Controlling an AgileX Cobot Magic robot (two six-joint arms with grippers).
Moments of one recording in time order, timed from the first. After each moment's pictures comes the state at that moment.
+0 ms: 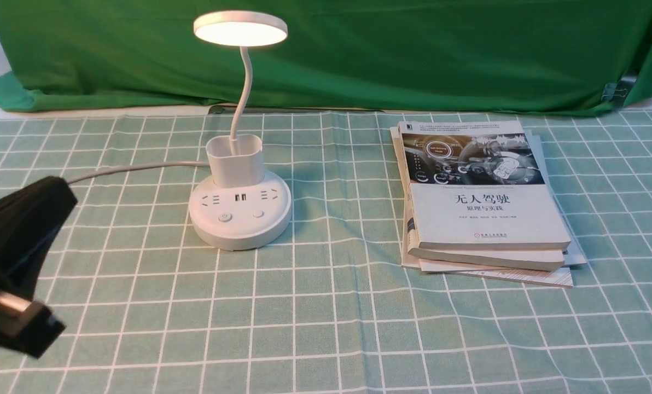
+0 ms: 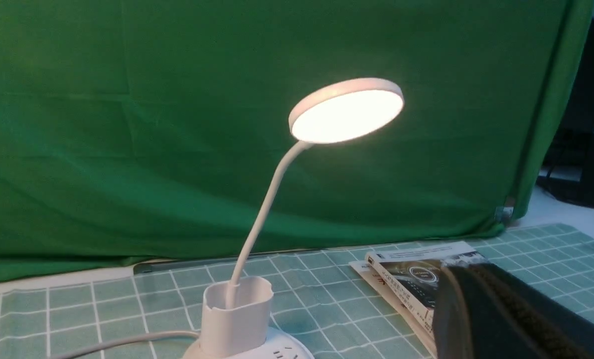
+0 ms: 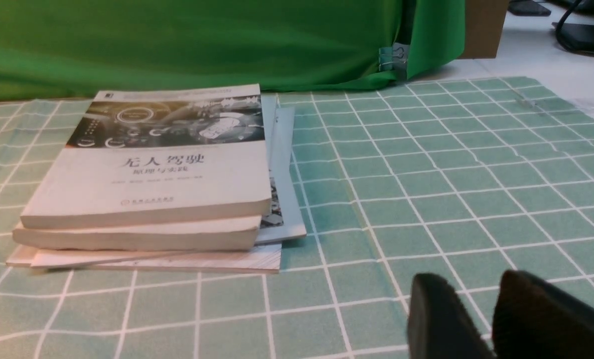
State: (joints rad) right arm -0.03 0.00 0.01 -0.08 0.22 0.11; left arm -0.43 0.46 -0.32 -0.02 -0.13 -0.11
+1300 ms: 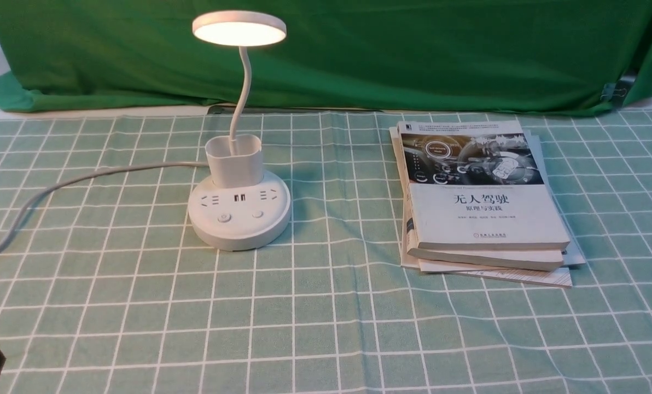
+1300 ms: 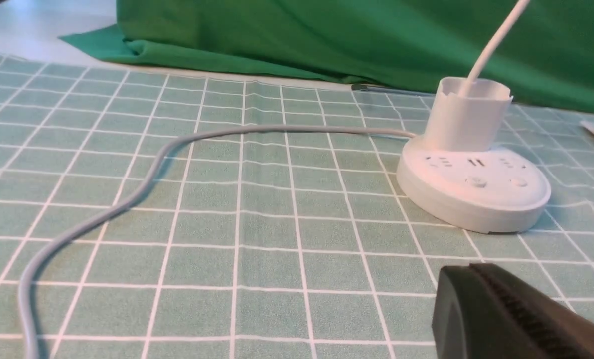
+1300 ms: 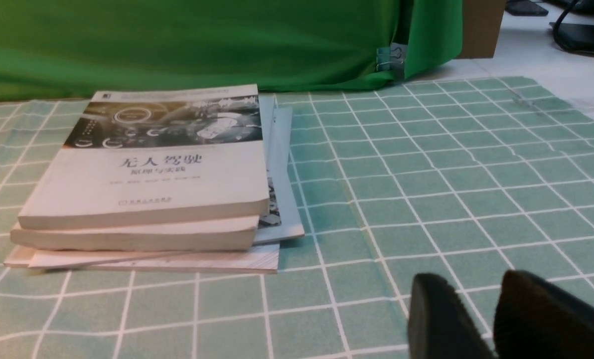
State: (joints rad) right arm -0.03 0.00 0.01 -0.08 0.23 0.11; left arm -0.05 0.00 0.01 -0.10 0.23 -0.02
